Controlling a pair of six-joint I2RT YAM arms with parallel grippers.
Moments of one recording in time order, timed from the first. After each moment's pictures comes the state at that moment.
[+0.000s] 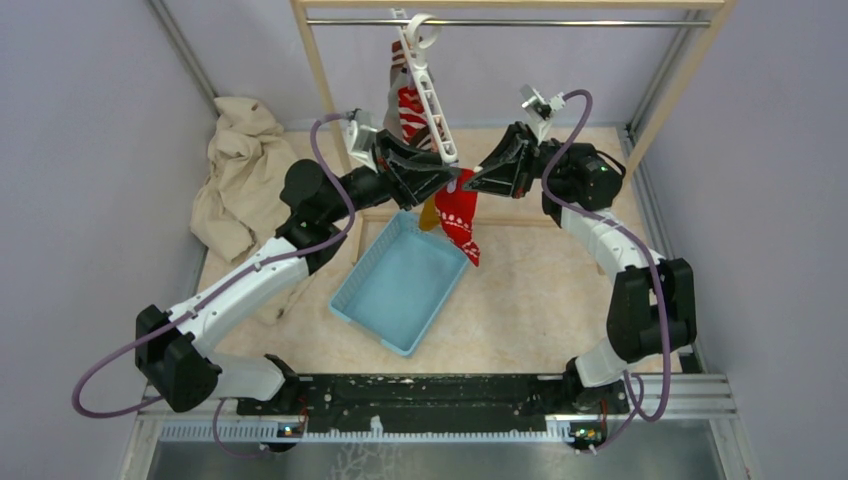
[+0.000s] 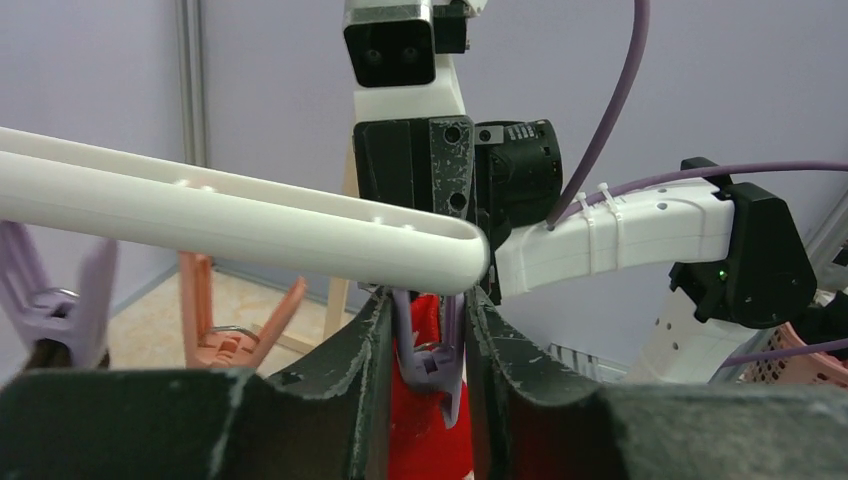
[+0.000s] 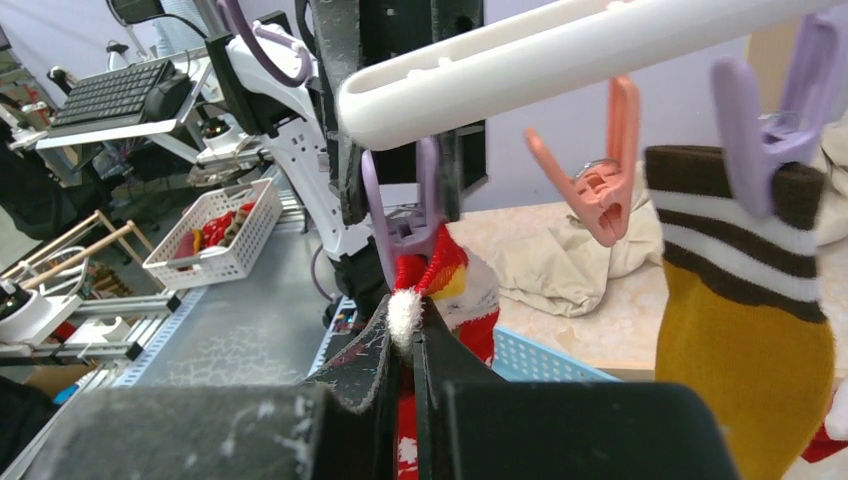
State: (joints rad) left arm -0.72 1.32 1.16 0.63 0.54 -0.46; right arm 0.23 1.53 1.17 1.56 -1.37 1.42
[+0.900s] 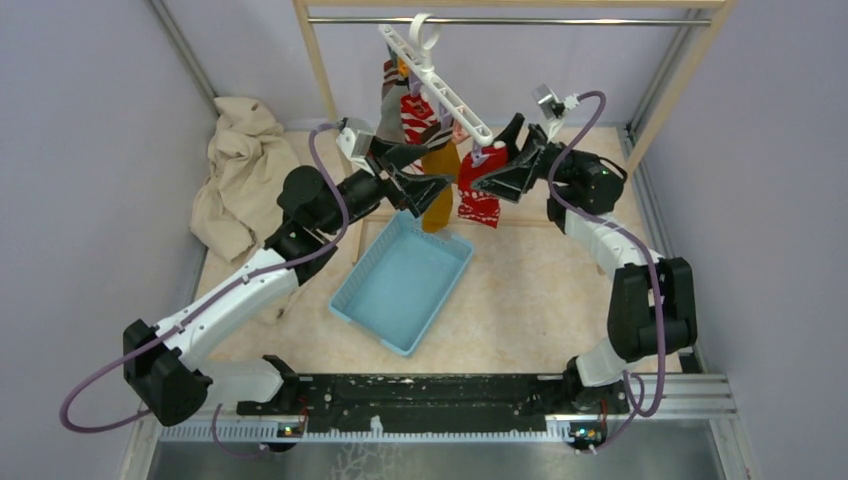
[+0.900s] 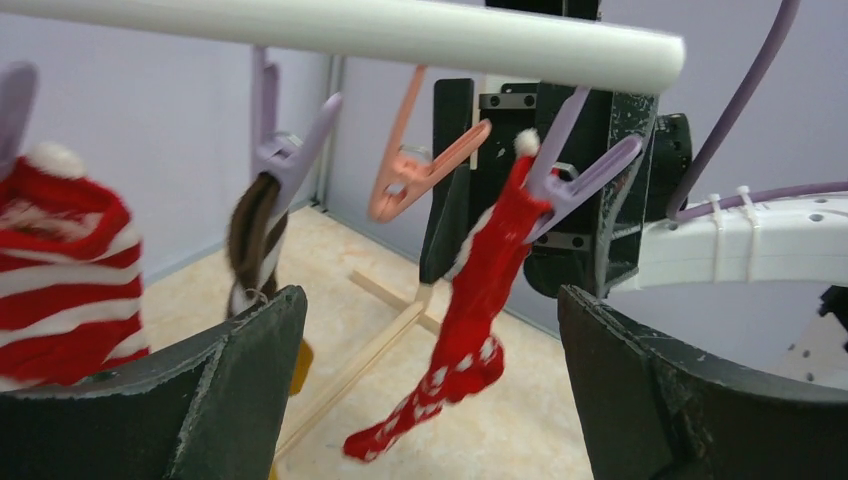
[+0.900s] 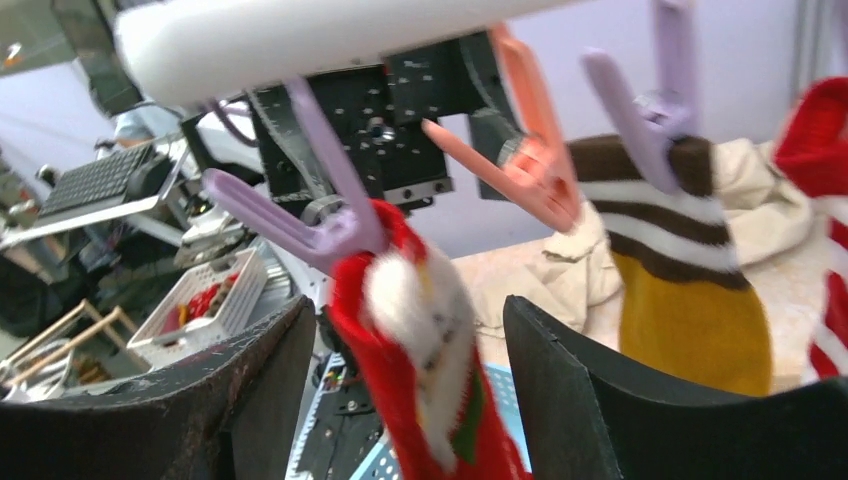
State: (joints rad) left arm -0.72 1.25 1.10 0.47 0.31 -0.35; right arm 0.21 1.53 1.10 1.56 -1.25 1.41
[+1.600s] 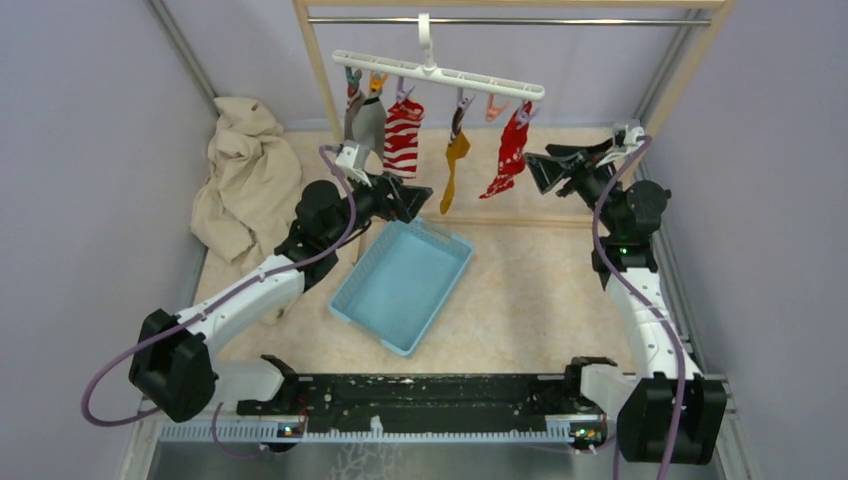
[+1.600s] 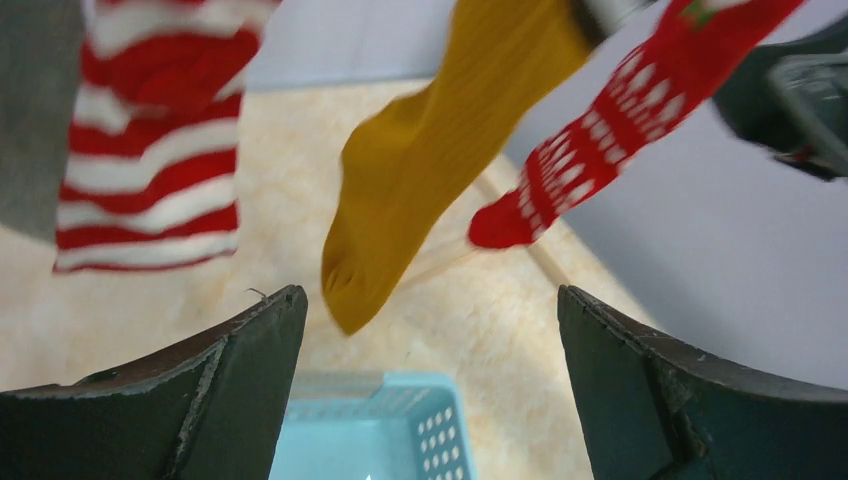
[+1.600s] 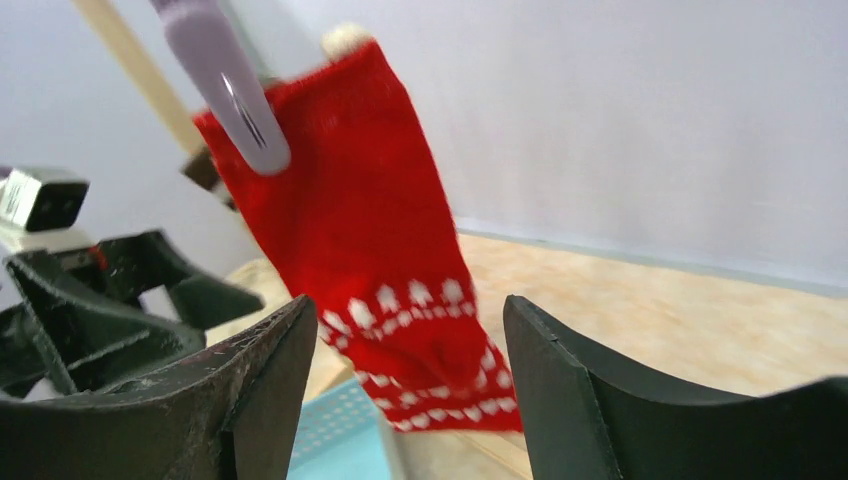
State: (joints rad) left arm -0.63 1.26 0.92 0.45 0.14 -0.44; right arm -0.04 1.07 0.79 0.63 -0.68 0.59
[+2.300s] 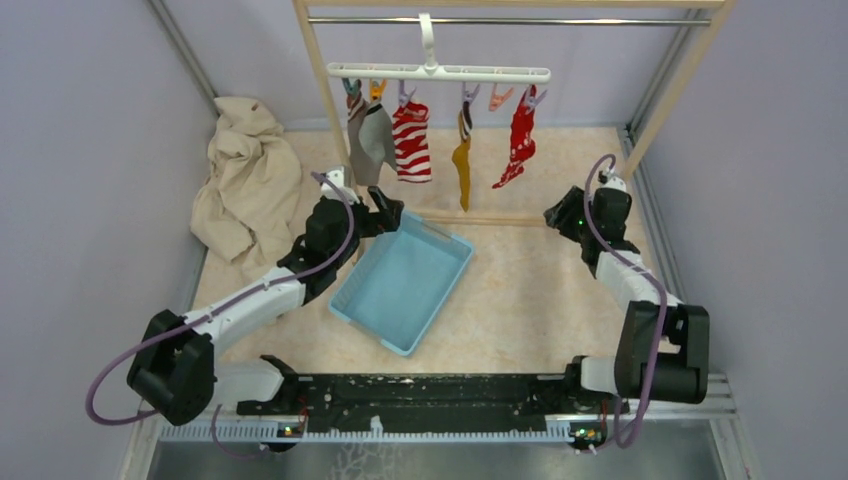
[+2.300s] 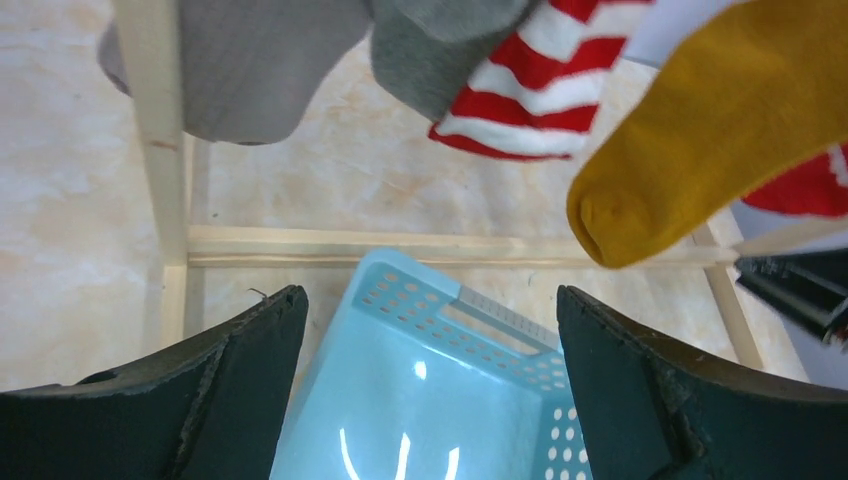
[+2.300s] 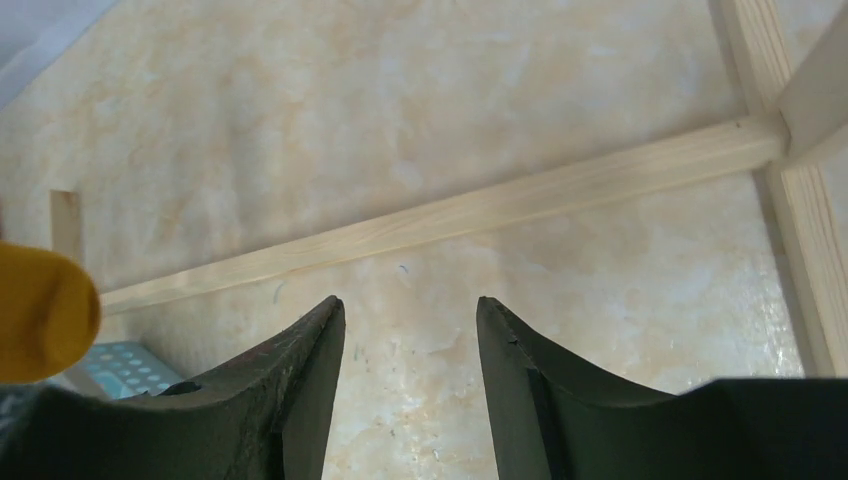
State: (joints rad) left arm -0.60 1.24 0.67 0.39 -0.23 -0.51; right arm -0.07 1.27 0.68 0.11 -0.21 0.46
